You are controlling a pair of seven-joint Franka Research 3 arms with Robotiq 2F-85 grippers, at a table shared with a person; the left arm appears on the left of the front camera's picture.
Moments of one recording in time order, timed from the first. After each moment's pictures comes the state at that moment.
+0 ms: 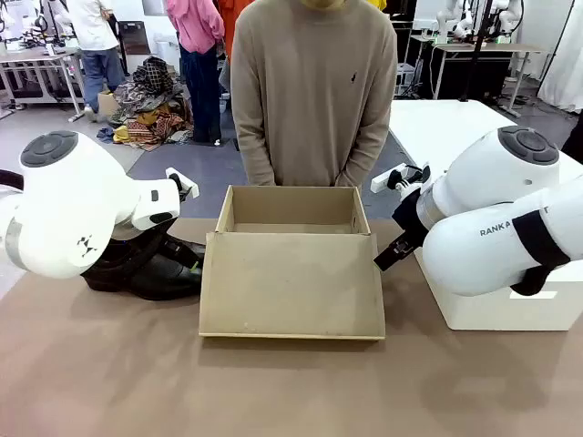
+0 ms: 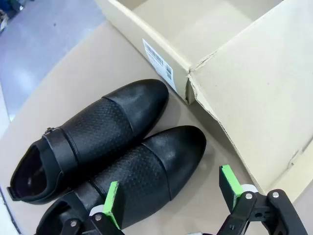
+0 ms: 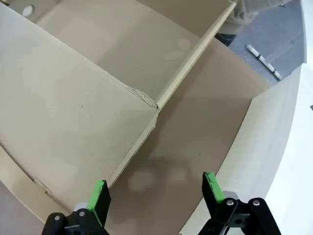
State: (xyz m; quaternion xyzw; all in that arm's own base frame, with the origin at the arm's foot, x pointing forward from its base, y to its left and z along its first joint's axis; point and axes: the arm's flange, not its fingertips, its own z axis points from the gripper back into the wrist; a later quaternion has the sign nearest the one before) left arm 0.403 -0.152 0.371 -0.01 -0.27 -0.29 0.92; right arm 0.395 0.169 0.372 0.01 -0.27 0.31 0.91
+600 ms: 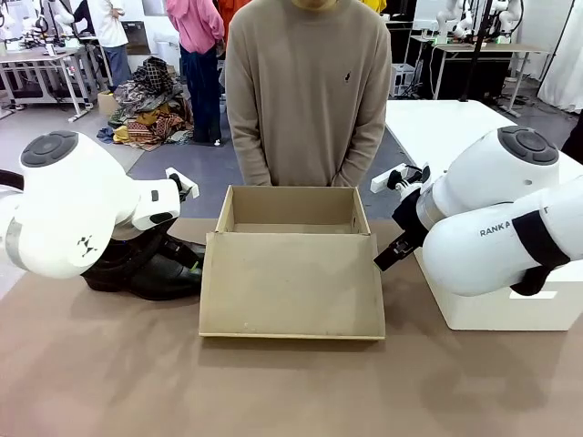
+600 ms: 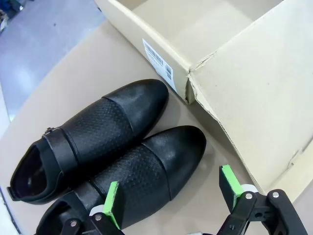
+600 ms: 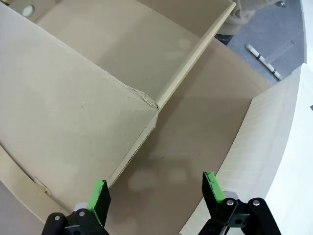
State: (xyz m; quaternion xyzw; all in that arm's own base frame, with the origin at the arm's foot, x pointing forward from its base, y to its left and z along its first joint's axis) left arm 0.403 -0.152 0.371 -0.01 -0.27 -0.29 0.92; right arm 0.395 0.169 0.372 0.01 -0.27 0.31 0.91
